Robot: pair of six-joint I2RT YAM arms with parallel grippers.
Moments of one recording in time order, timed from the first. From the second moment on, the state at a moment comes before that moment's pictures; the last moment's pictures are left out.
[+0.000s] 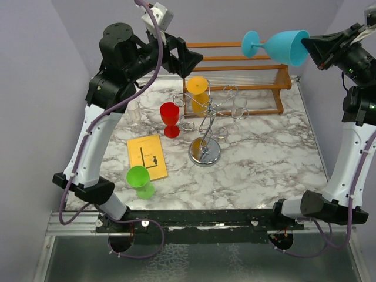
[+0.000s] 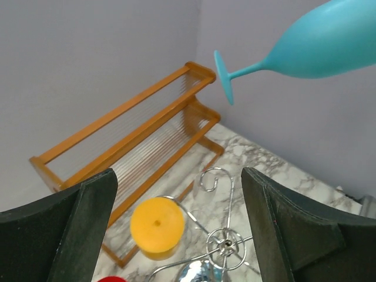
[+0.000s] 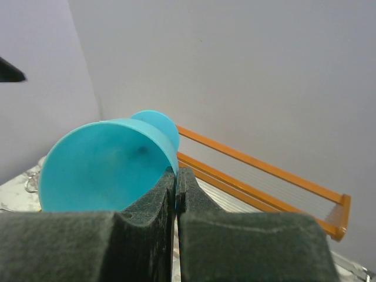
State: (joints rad) left arm -0.49 1.56 2.21 -0.58 0.38 -0.09; right arm -0.31 1.35 1.94 -0.29 -0.90 0.19
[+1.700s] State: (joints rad) left arm -0.54 1.80 2.27 -0.45 0.46 -0.42; right arm -0.08 1.42 1.91 -0.19 -0.97 0.22
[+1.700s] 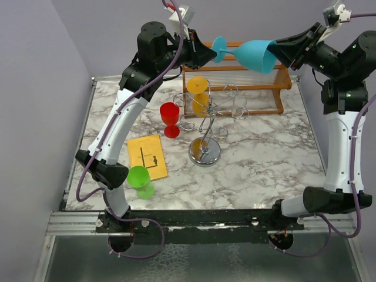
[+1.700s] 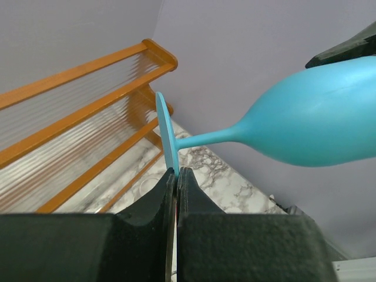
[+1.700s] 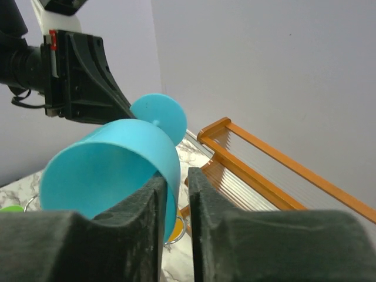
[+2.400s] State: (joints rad) left arm -0.44 1.72 2.34 -0.58 0.29 -0.13; right arm -0.07 1.37 1.91 -0.32 -0.96 0.05
